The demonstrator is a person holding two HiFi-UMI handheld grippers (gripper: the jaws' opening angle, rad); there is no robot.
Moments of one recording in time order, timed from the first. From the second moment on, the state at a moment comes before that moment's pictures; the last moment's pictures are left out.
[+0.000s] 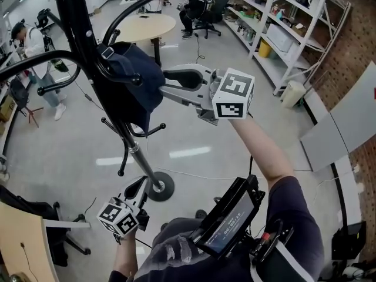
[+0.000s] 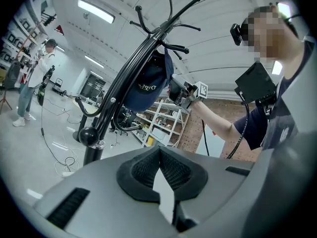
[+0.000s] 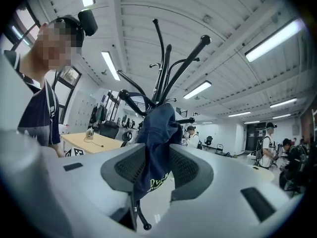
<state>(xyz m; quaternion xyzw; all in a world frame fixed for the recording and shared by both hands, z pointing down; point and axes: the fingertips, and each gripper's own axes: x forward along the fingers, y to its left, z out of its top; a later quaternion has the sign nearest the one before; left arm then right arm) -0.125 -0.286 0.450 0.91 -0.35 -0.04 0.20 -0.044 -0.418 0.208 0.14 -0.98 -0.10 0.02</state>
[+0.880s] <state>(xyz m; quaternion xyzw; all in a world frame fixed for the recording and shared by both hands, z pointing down) -0.129 -0.279 0.451 0.93 -0.31 -0.05 0.20 -0.055 -0.322 0.285 0.15 -0.99 -0.03 0.01</state>
